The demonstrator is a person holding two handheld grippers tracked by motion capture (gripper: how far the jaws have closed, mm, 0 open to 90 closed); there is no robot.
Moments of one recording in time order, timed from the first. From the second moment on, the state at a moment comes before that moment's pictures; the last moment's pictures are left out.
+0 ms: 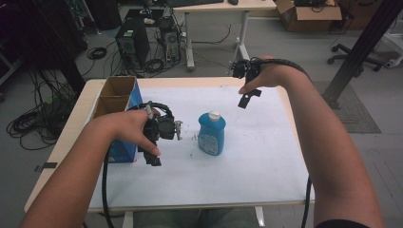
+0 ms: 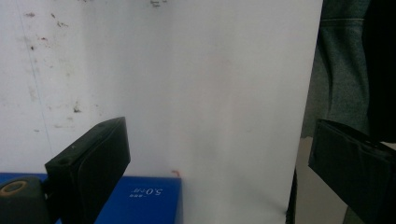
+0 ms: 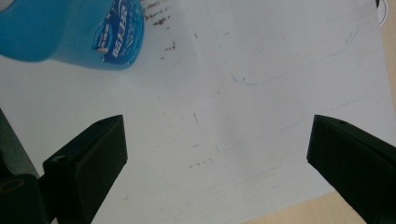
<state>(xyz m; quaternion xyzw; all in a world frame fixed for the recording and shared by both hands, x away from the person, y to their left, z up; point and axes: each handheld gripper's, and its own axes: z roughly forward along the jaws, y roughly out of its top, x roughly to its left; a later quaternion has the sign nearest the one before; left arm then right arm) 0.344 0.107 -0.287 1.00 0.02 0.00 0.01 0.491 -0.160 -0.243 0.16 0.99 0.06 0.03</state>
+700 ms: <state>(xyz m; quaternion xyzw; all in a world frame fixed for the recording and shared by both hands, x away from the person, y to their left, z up) 0.342 0.100 -0.291 1.00 0.01 0.00 0.00 0.433 -0.192 -0.261 0.14 0.99 0.09 0.03</state>
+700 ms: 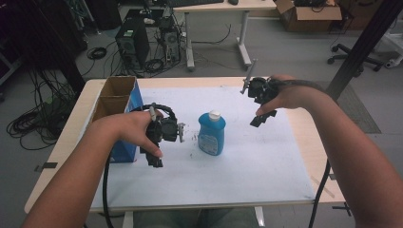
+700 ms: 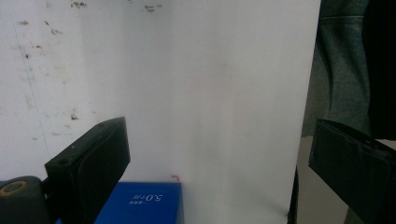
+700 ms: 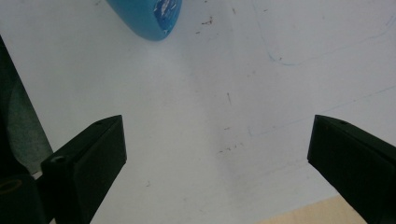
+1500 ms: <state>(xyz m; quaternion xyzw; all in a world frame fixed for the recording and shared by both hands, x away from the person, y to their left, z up) 0.339 0.098 -0.289 1.00 0.01 0.00 0.00 0.394 -0.200 -0.332 0.14 0.96 0.25 0.07</state>
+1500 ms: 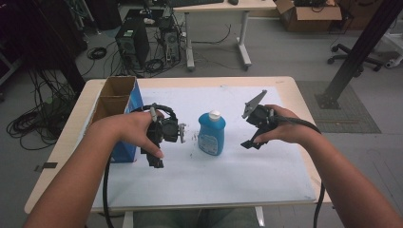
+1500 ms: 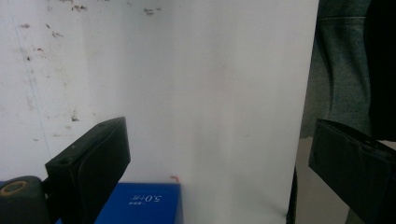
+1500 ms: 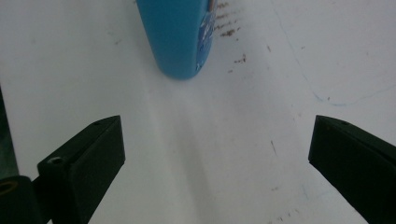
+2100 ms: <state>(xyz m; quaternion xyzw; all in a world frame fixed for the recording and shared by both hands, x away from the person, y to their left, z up) 0.338 0.096 -0.288 1.00 0.01 0.01 0.01 0.377 -0.185 -0.366 0.16 0.92 0.35 0.10</state>
